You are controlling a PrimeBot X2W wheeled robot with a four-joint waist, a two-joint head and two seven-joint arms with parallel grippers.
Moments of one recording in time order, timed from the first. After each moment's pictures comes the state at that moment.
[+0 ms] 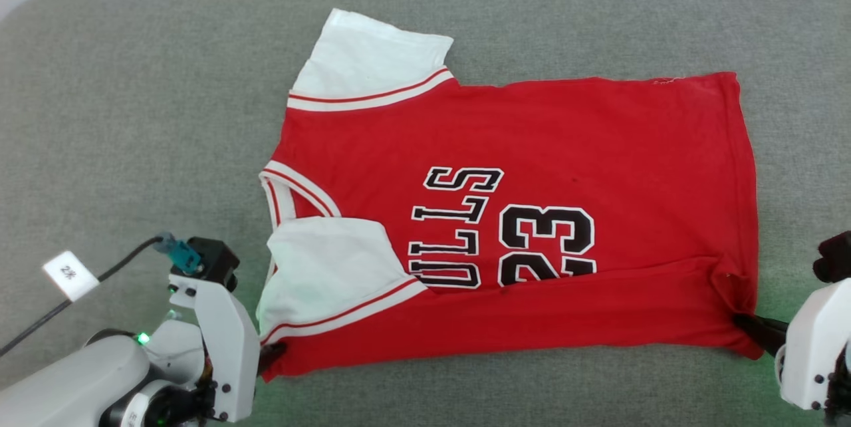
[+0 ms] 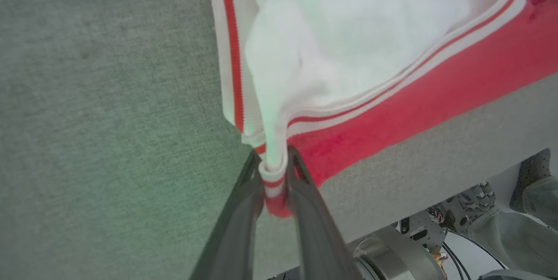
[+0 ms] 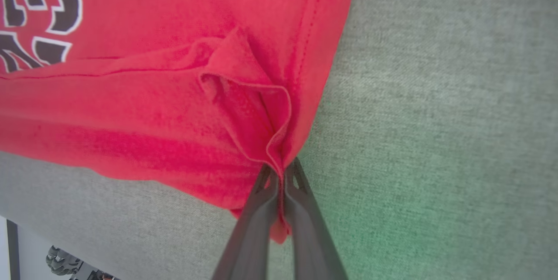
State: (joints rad) left arm -0.67 0.97 -1.12 -0.07 -1.38 0.29 0.47; right arm -0.13 -0.42 -0.02 -0.05 0.65 0.13 0.91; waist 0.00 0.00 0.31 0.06
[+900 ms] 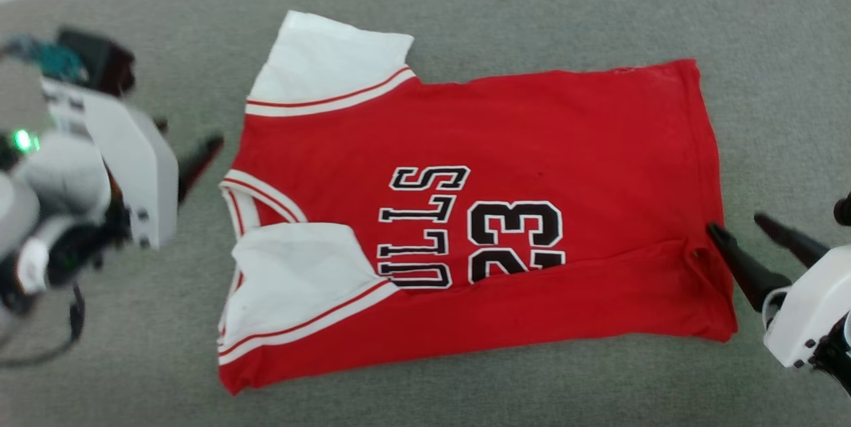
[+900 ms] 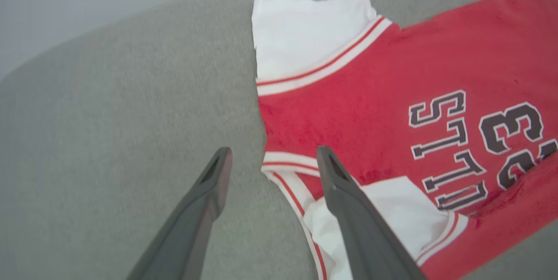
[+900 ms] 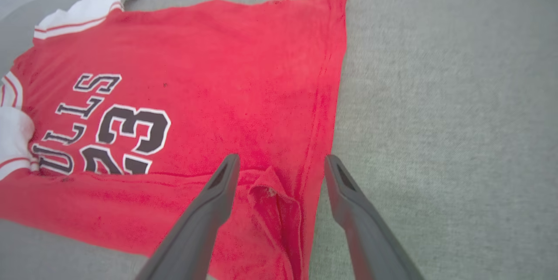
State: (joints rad) left arm -0.99 1.04 -0.99 -0.04 -1.22 0.27 0.49; right arm -0.18 -0.36 -0.01 -0.18 0.58 0.13 0.66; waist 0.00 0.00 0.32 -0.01
